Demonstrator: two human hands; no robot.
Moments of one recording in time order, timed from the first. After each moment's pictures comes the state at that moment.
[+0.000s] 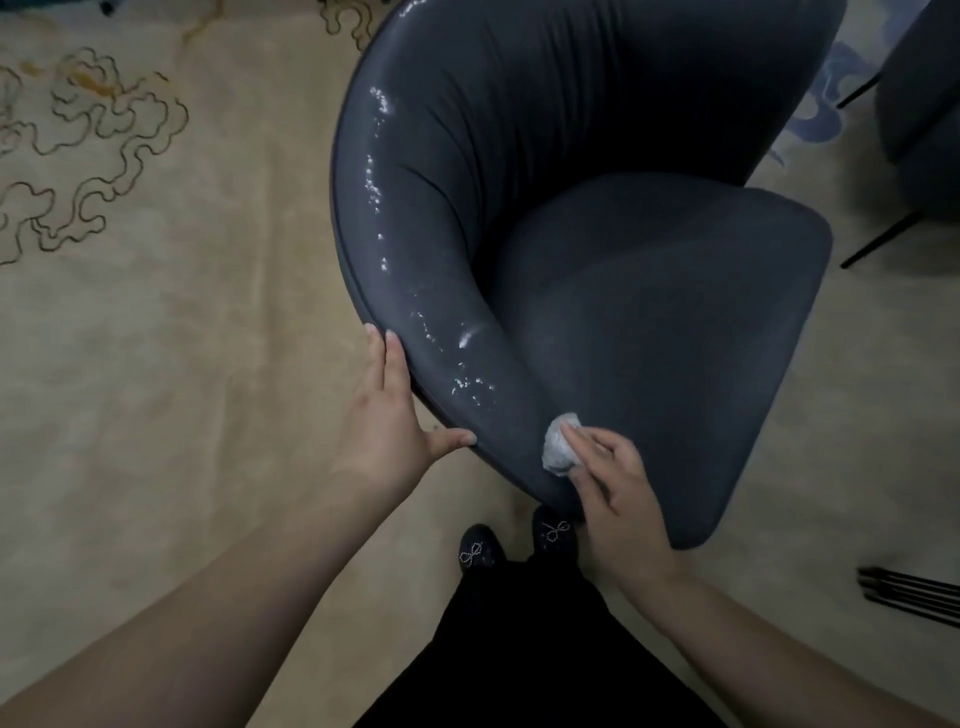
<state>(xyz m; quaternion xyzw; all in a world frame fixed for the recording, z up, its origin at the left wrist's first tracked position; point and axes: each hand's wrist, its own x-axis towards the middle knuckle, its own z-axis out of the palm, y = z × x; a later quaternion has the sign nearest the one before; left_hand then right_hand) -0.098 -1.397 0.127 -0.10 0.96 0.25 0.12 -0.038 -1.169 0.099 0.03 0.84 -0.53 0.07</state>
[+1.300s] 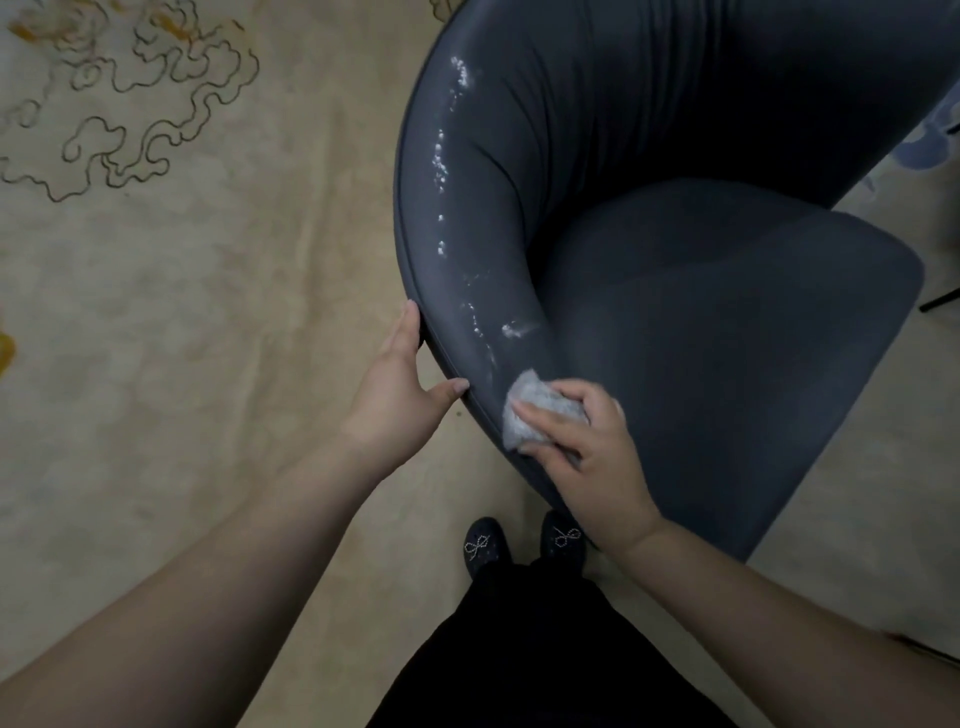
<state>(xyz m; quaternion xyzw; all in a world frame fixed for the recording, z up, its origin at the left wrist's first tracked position) -0.116 -1.420 0.134 -0.16 0.88 0.44 0.12 -0.095 -1.212 0.102 -0.15 0.86 -0.49 0.06</state>
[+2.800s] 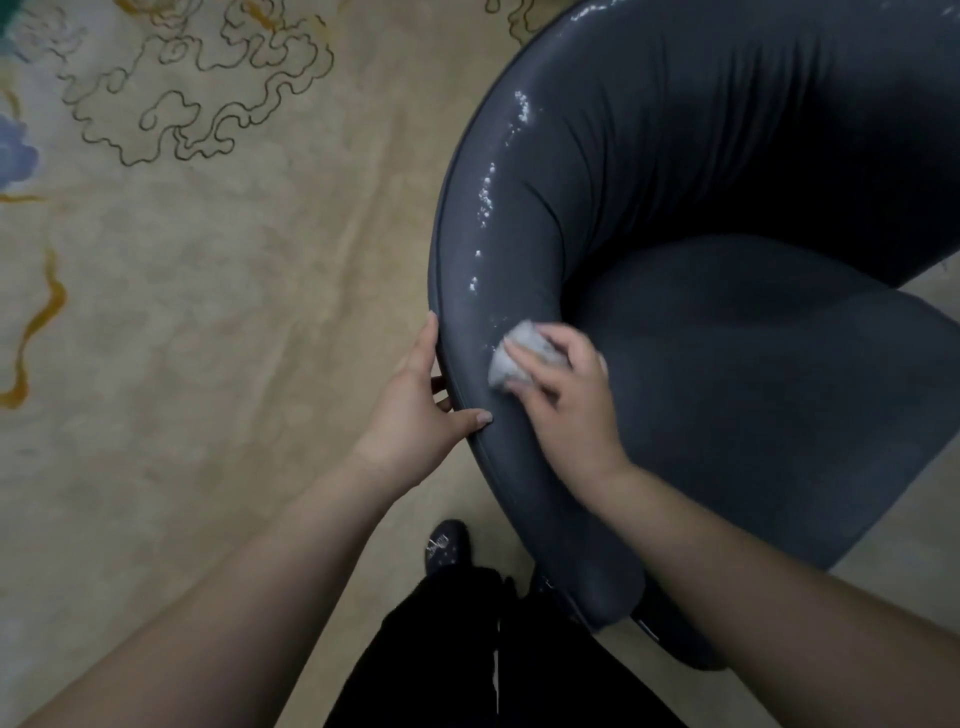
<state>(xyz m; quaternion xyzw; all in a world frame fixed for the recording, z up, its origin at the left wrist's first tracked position) -0.132 -1.409 0.133 -0.27 0.78 0.56 0.09 -0.192 -1.261 0.092 -0.18 0.85 -0.48 0.07</state>
